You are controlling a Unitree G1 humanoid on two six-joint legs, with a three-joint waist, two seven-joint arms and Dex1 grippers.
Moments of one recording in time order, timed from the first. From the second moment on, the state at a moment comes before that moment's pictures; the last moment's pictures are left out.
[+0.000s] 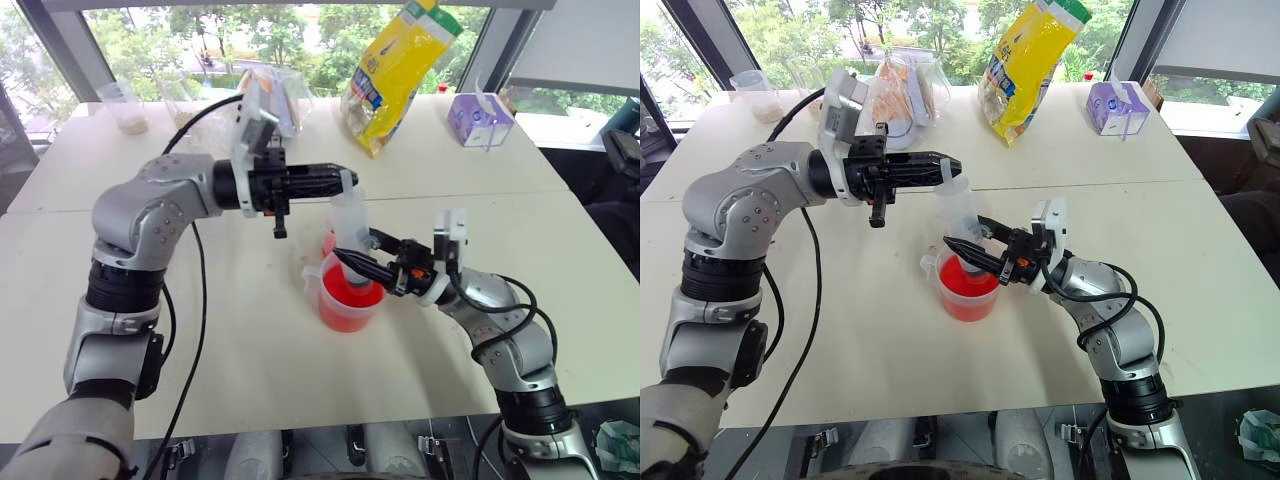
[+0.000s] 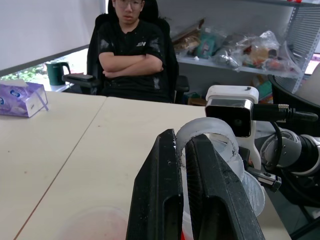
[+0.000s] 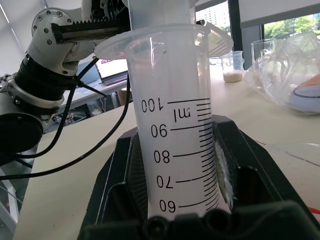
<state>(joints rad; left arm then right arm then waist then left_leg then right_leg) -0.88 0.52 -0.04 -0.08 -0.73 0.76 -1.04 -0.26 -0.38 0.06 -0.32 0.56 0.30 0.86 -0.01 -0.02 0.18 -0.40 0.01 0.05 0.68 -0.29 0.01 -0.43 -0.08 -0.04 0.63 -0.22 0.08</state>
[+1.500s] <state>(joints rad) -0.85 0.61 0.02 -0.08 -0.71 0.75 -1.02 -0.32 -0.41 0.06 -0.34 0.59 0.39 0.87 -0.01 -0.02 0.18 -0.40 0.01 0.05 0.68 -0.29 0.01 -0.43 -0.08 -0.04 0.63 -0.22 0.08</state>
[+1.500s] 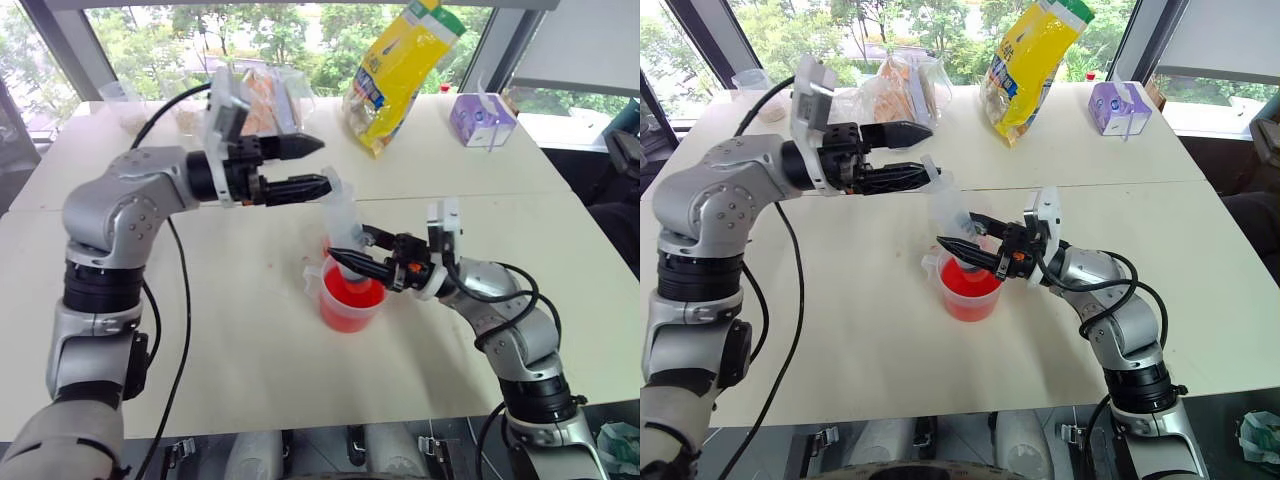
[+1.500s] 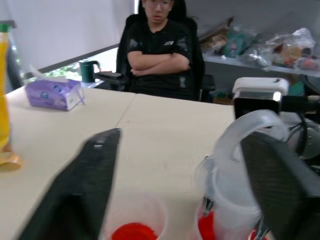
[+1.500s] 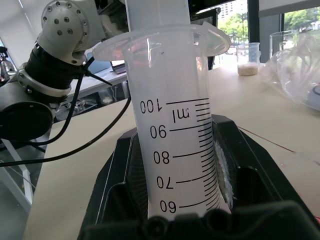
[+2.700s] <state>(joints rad) -0.86 0.57 0.10 -0.14 -0.81 0.79 -0.91 -0.69 -0.25 -0.03 0.22 0.50 0.09 0.93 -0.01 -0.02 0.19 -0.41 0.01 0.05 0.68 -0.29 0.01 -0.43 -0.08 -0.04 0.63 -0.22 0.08</state>
